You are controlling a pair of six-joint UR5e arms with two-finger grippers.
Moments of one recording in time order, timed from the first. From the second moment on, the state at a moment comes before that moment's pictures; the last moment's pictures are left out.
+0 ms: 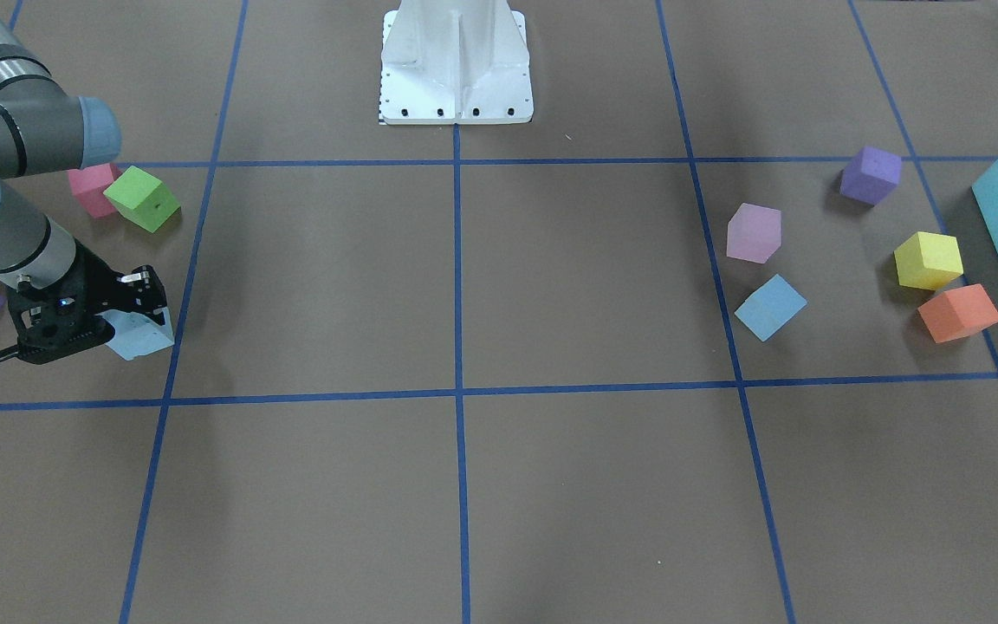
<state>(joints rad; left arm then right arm) -1.61 -1.36 -1.80 -1.58 -2.33 0.06 0.91 -1.28 1.67 -1.36 2.20 0.59</state>
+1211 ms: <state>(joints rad) -1.61 -1.36 -1.80 -1.58 -2.33 0.07 0.50 -0.68 1.40 -1.56 1.91 1.29</state>
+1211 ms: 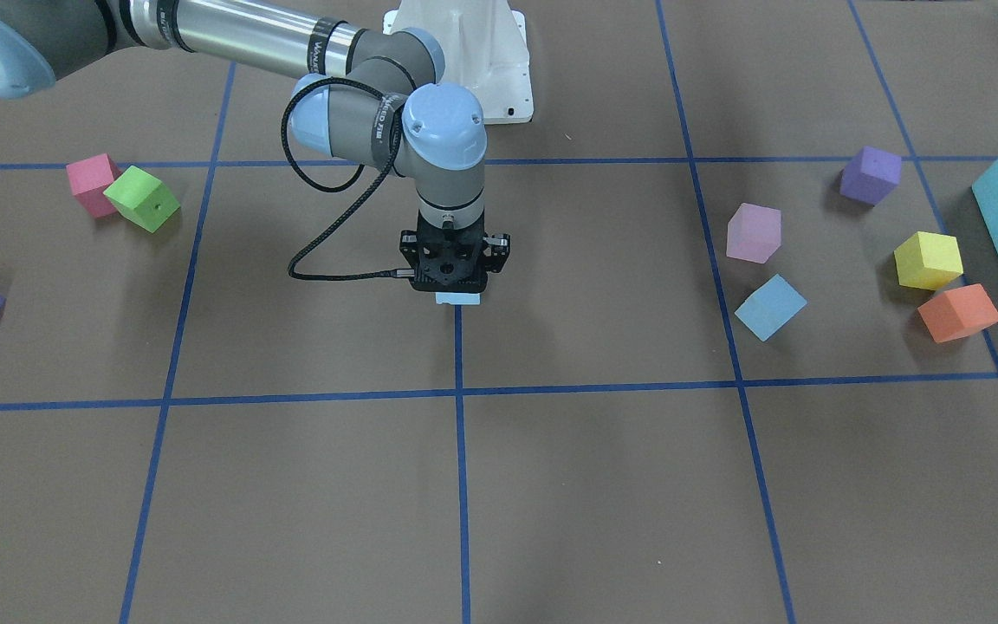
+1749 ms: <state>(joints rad) -1.61 -1.36 -1.80 -1.58 -2.33 0.07 0.48 -0.68 1.38 -1.56 1.90 1.28</state>
